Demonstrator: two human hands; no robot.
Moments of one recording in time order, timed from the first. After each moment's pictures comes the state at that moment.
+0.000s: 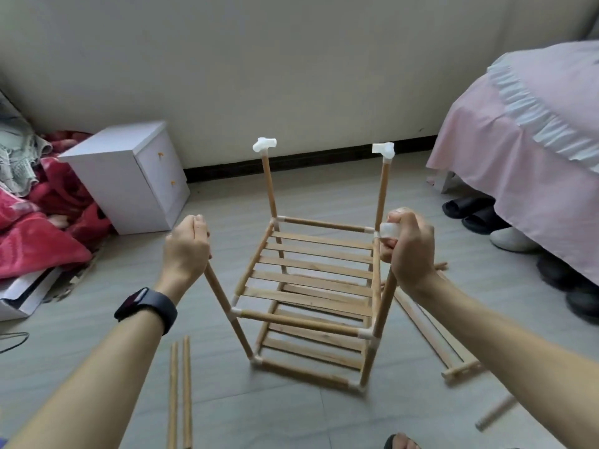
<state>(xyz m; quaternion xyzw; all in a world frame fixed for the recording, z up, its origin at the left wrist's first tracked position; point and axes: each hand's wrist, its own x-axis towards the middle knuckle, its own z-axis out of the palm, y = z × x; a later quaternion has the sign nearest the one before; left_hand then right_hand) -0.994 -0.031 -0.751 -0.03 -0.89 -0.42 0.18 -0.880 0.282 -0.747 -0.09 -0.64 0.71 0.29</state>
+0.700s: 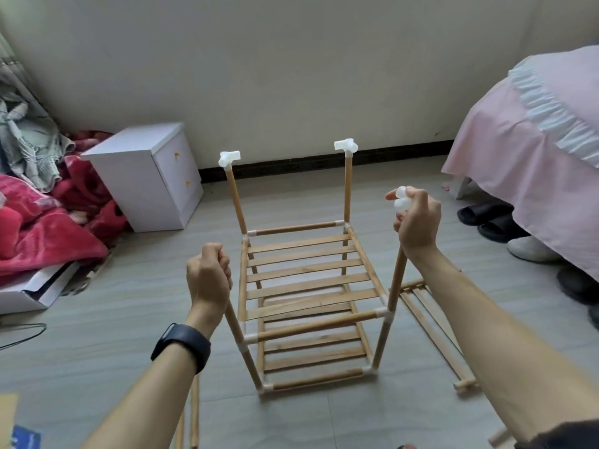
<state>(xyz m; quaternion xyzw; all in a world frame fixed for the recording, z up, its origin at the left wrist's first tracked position) -0.945 -0.009 -0.774 0.03 -0.71 -0.68 0.16 -0.952 0.305 -0.754 -0.11 -0.64 0.67 0.37</state>
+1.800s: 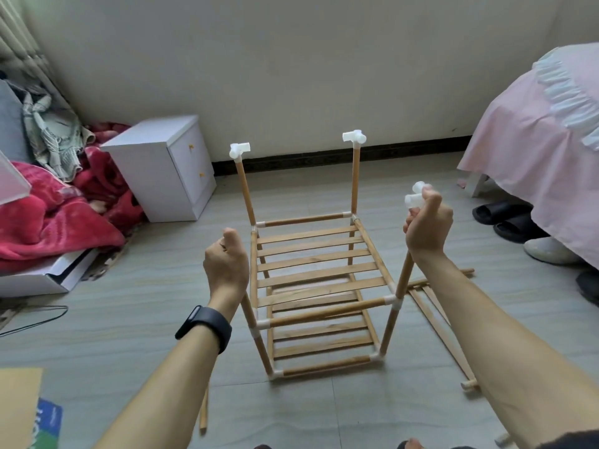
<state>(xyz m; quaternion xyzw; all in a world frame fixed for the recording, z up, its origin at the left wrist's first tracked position) -0.949 0.002 -0.779 0.07 -0.78 -0.58 0.22 -0.947 0.301 -0.766 -0.14 -0.63 0.65 0.39</state>
